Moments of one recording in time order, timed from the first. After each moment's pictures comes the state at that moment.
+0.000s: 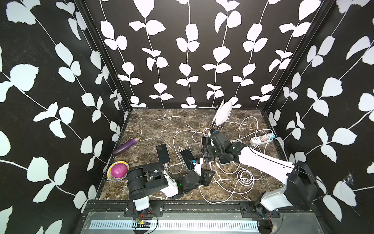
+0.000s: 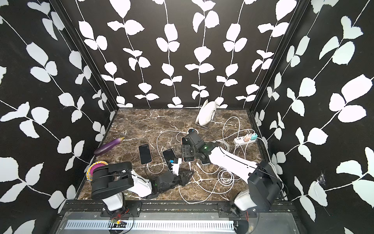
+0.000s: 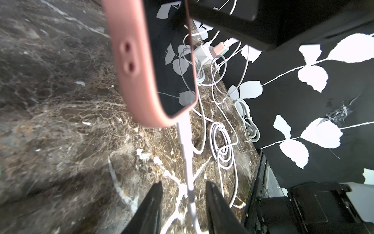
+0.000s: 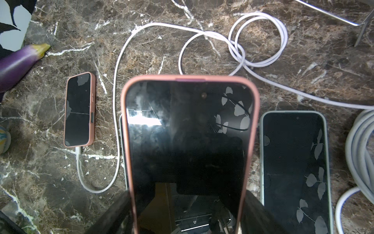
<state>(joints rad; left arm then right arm) -1.27 1.74 0.39 1.06 -0.22 -0.93 0.79 1.46 1.03 -0.46 0.05 0.55</state>
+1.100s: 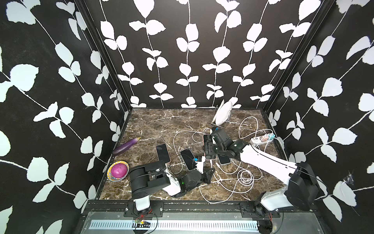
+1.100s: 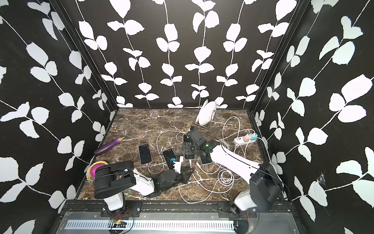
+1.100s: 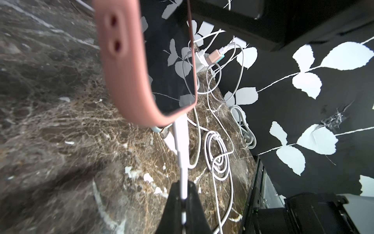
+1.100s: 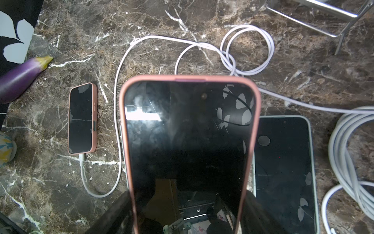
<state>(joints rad) -1.25 1.77 0.44 1.06 -0.21 -0.91 0.76 1.46 1.09 -0.52 0.05 0.55</state>
